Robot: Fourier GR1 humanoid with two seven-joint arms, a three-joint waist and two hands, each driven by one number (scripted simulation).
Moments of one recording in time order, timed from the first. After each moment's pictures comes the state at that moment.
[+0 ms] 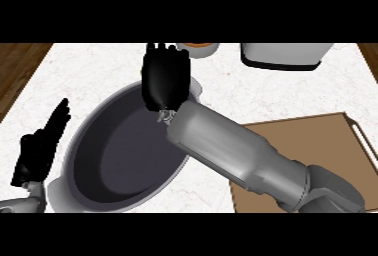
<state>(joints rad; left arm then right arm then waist) -0.05 0.27 0.09 -1.54 -0.13 0.01 0.16 -1.21 -0.01 0.79 -0.93 0.83 -0.34 1.06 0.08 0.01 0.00</state>
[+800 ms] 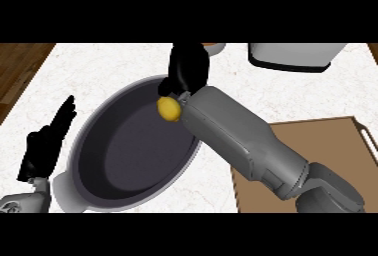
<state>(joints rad) -0.08 0.26 0.08 -1.51 -0.14 -0.01 0.14 -1.23 0.00 0.72 -0.67 0.51 -0.64 0.83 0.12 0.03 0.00</state>
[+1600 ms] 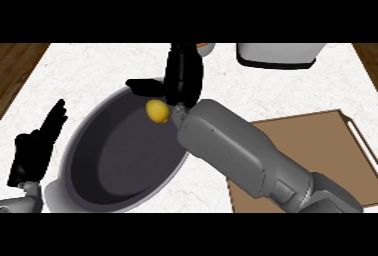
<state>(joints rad) -0.05 0.27 0.12 -1.51 -0.13 -0.01 0.15 -1.13 0.00 0.68 -0.90 0.26 -1.04 0.57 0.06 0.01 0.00</state>
